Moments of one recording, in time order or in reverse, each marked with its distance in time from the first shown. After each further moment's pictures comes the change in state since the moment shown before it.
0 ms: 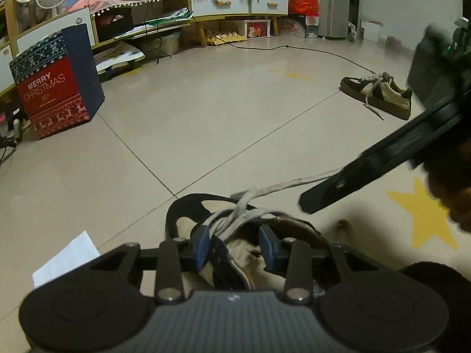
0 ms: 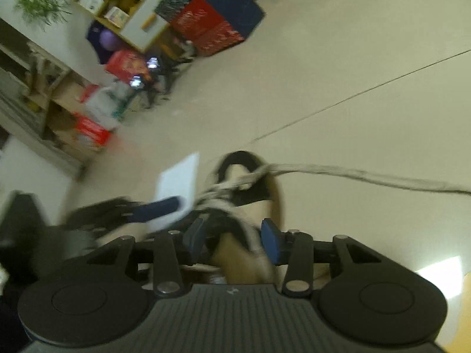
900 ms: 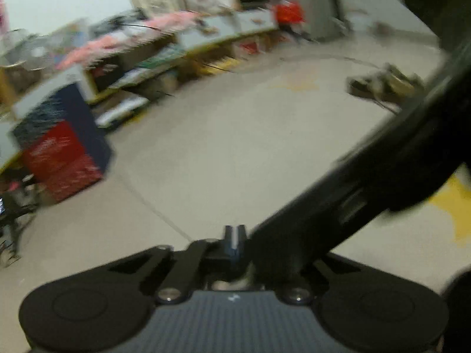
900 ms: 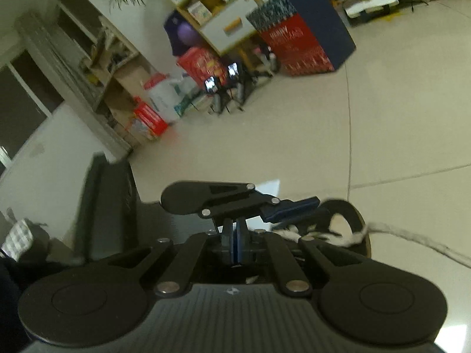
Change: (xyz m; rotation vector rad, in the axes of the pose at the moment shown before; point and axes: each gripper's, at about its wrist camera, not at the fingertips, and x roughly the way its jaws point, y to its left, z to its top) left arm 0.010 0.005 0.034 0.157 -0.131 0.154; right arm -0.018 0.088 0.018 -0.242 -0.085 0.234
